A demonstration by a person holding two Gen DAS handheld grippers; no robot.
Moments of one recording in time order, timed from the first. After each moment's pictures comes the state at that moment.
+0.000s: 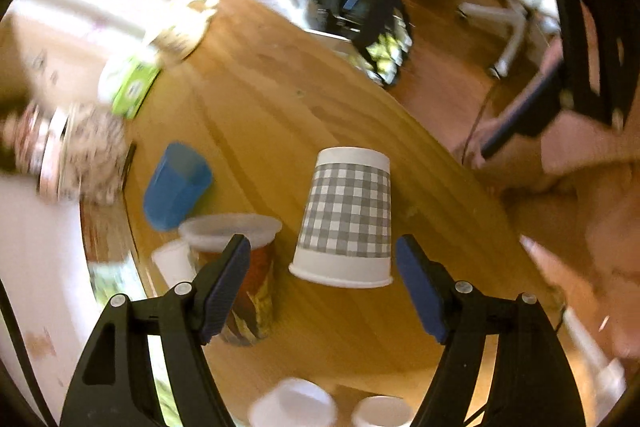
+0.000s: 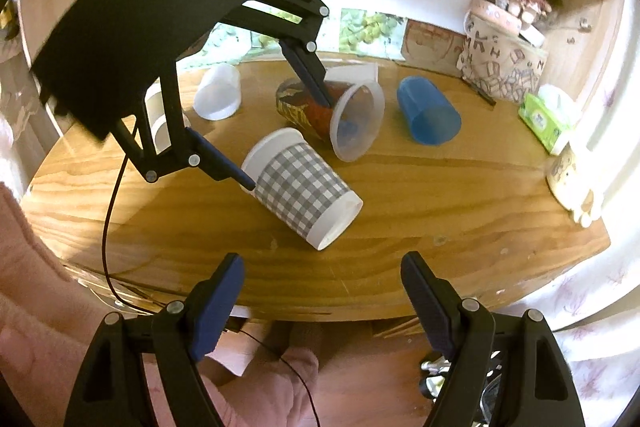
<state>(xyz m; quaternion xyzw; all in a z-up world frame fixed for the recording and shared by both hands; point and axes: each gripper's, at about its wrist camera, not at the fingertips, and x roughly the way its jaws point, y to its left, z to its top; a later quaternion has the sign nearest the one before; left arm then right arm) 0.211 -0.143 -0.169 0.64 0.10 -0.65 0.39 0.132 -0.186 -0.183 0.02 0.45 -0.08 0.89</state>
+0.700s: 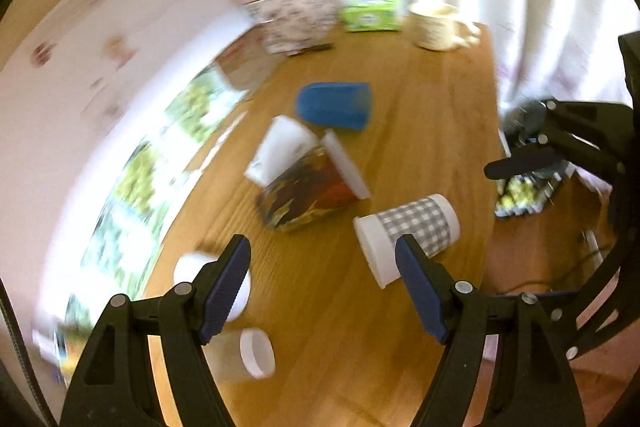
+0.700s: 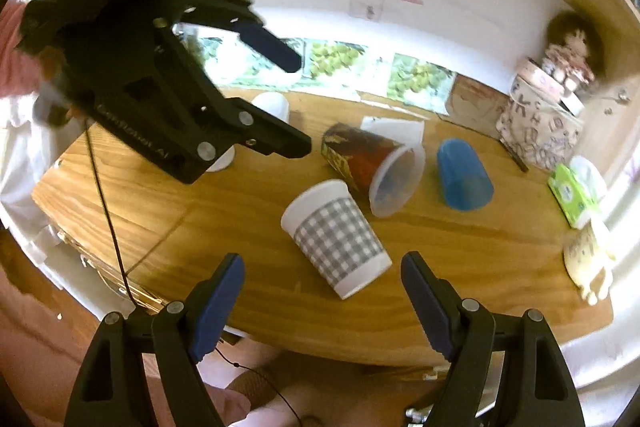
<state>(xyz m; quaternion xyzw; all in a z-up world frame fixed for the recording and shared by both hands) 0.241 -0.112 -0.116 0.38 0.31 -0.45 0.75 0.143 -0.176 -0.165 -0.04 0.40 0.01 0.92</state>
